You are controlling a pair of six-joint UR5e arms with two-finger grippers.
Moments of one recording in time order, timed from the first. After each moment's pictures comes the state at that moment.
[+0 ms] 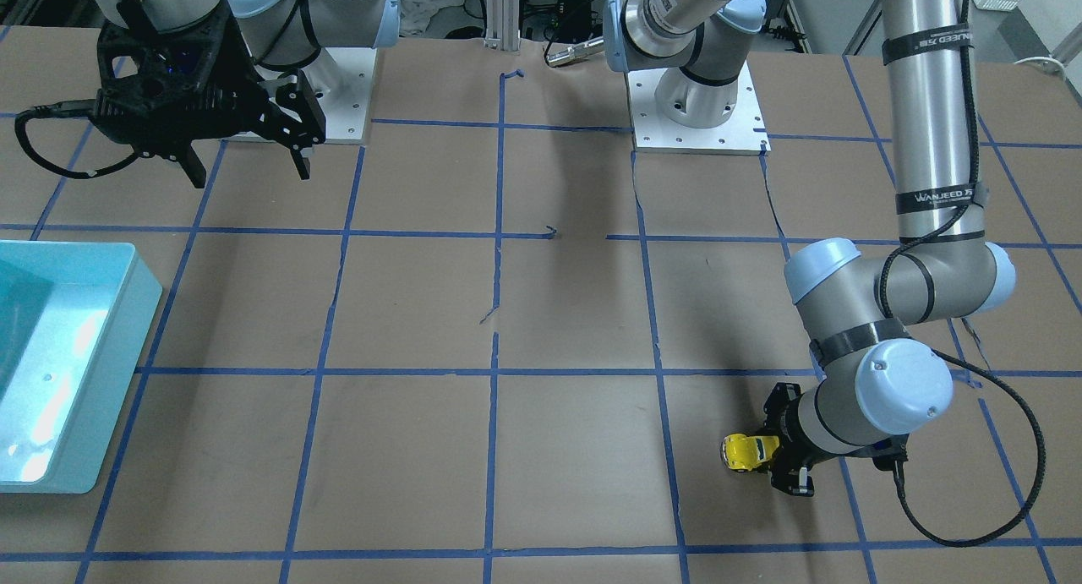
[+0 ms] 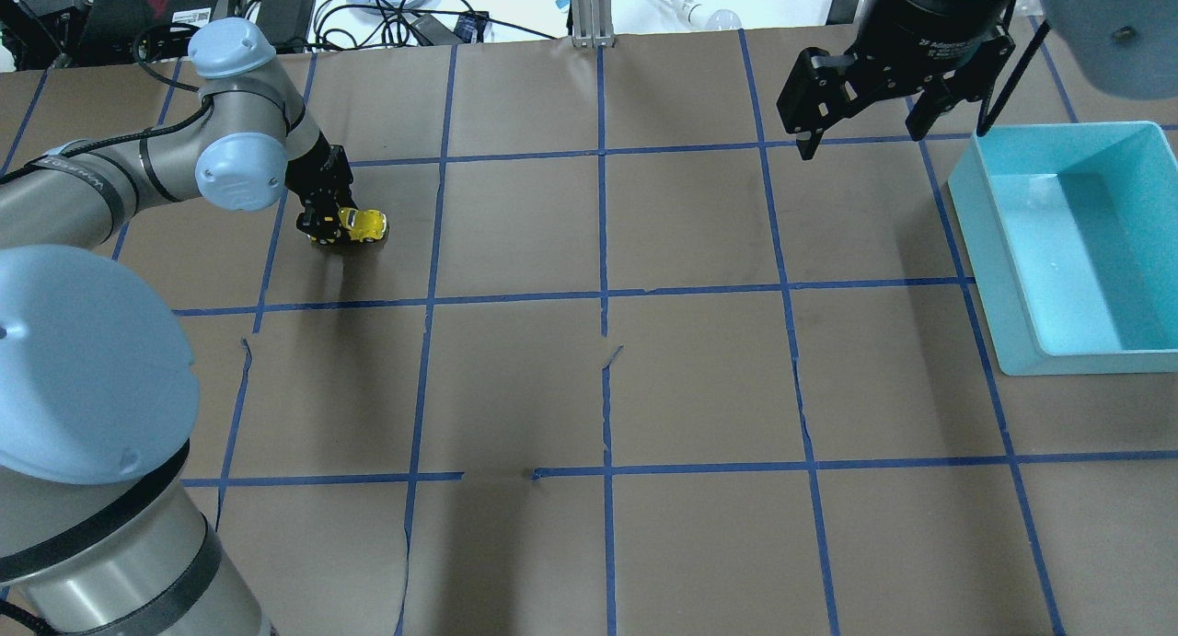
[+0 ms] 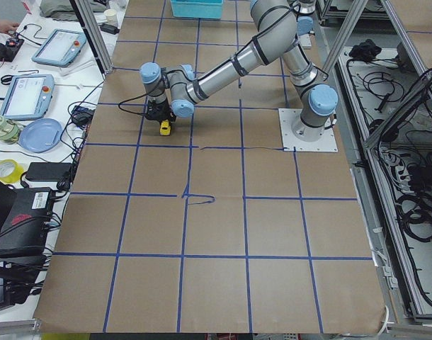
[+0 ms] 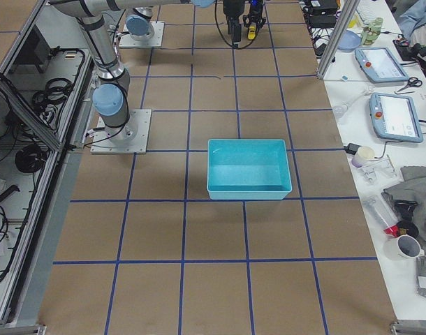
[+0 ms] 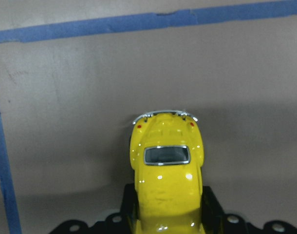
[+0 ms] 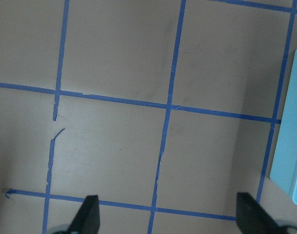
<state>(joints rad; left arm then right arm) -1.39 -2.20 -1.54 -1.02 1.59 -1.31 1.61 -1.56 1.47 -1.54 -1.58 -0.10</state>
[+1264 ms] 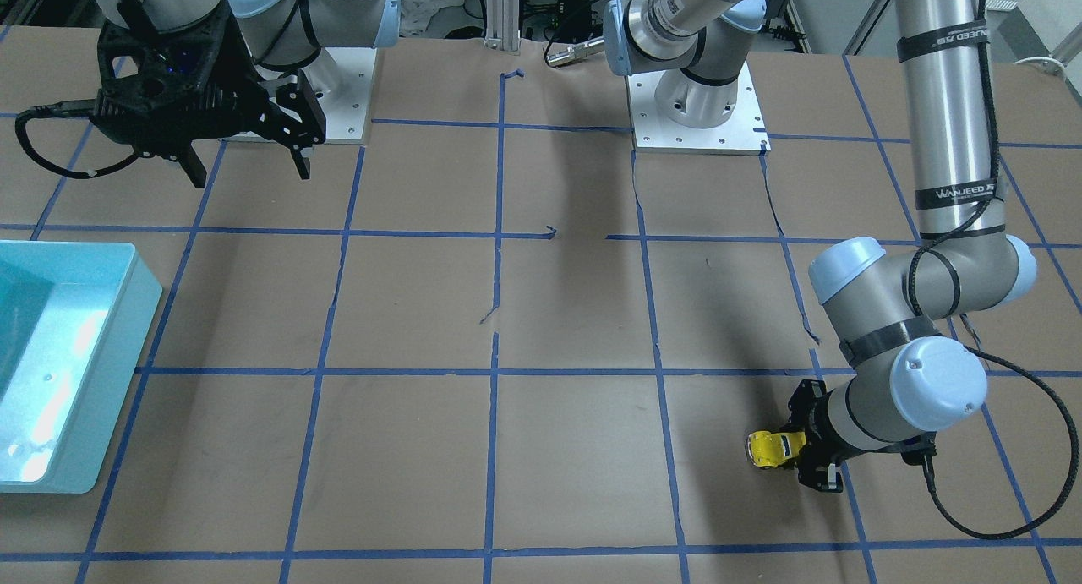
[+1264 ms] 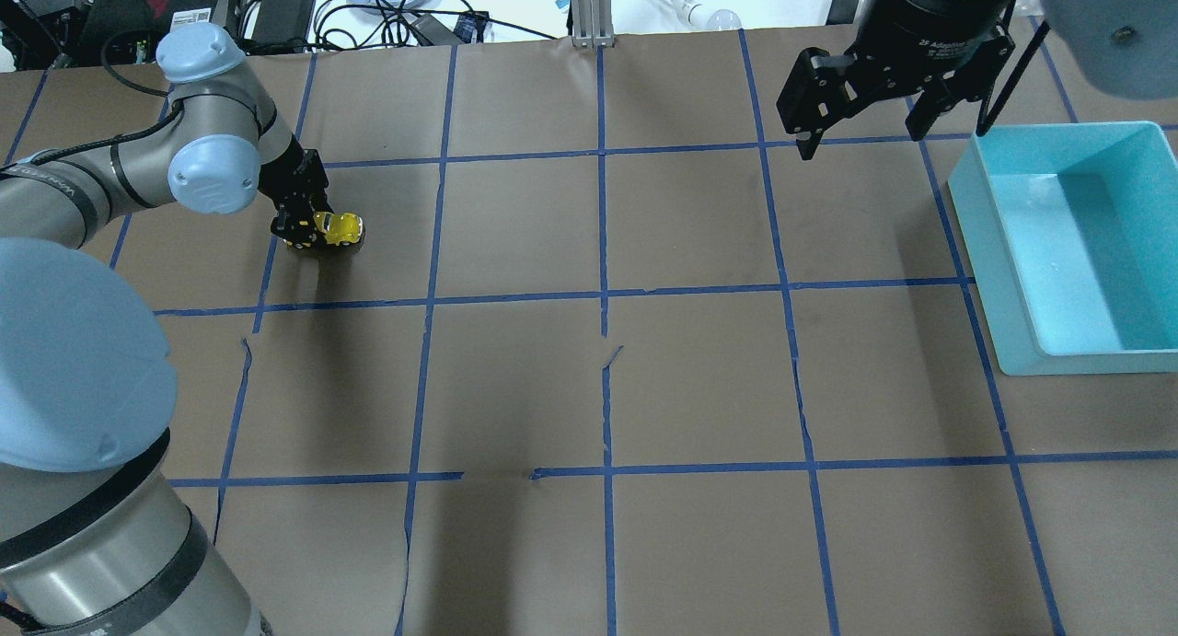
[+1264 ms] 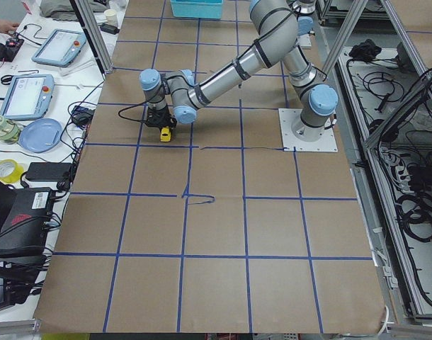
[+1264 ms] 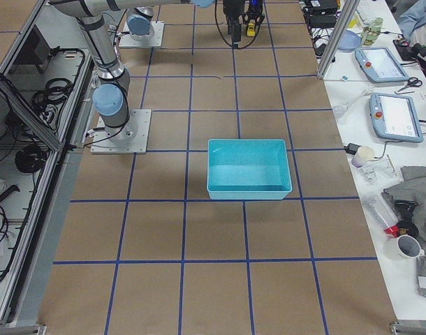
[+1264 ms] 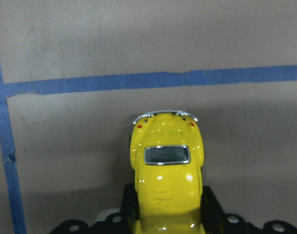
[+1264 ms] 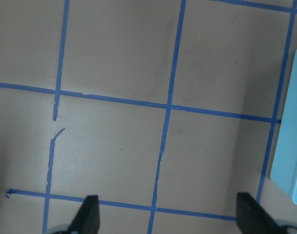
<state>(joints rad) -1.34 -2.20 -1.55 -1.02 1.59 -1.29 1.62 -1.56 1.47 -1.54 -1.57 -0.10</state>
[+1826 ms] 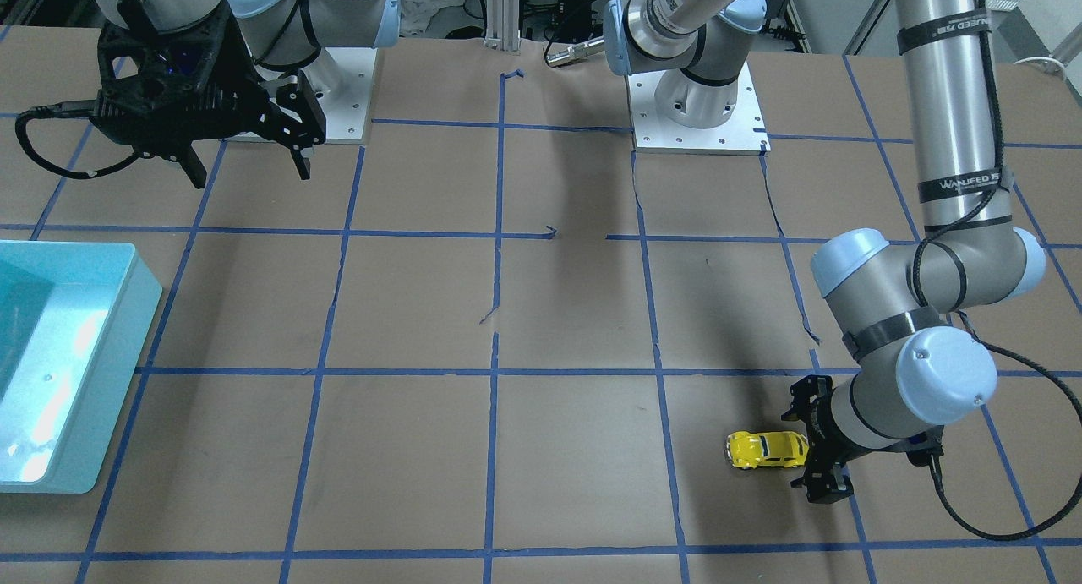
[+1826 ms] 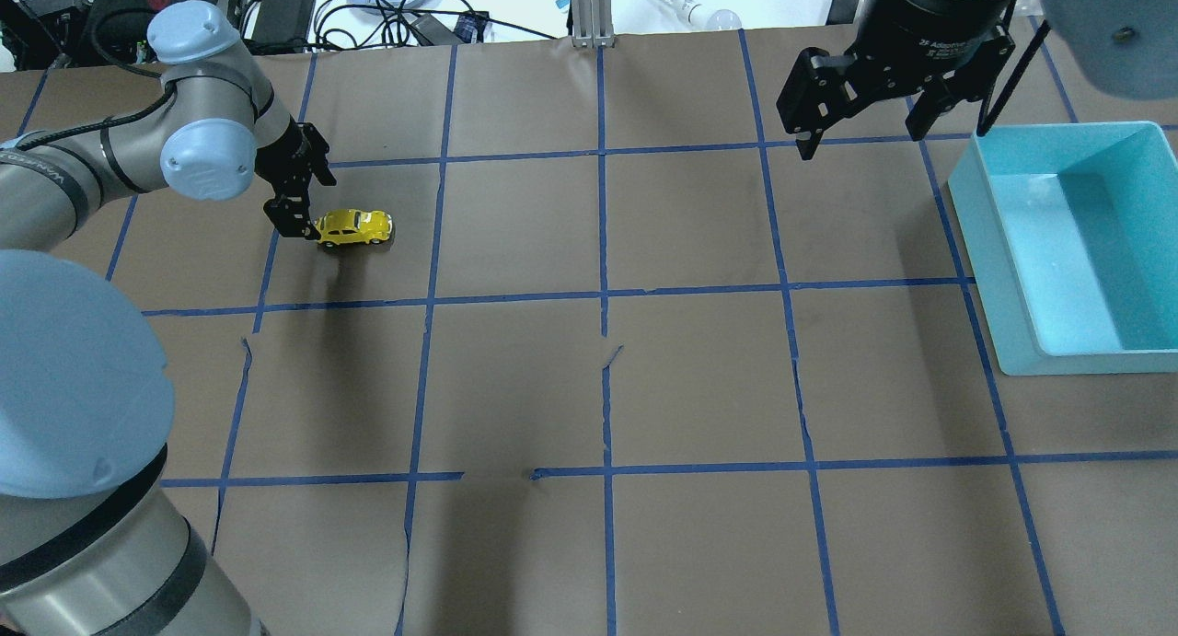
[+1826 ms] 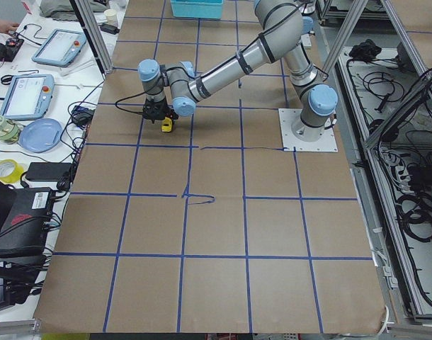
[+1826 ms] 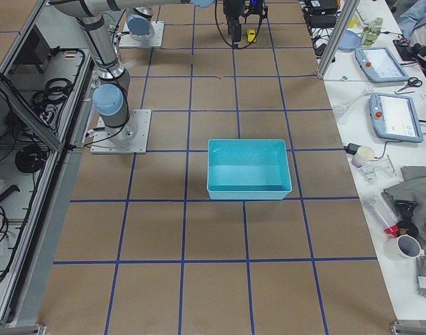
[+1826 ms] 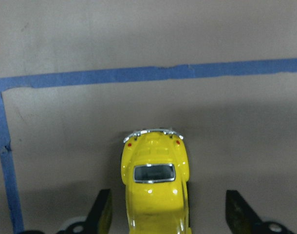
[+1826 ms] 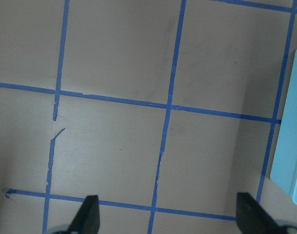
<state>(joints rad) -1.36 -2.13 -1.51 -1.10 1.58 -1.28 1.62 -1.56 1.47 -1.54 -1.57 -0.10</state>
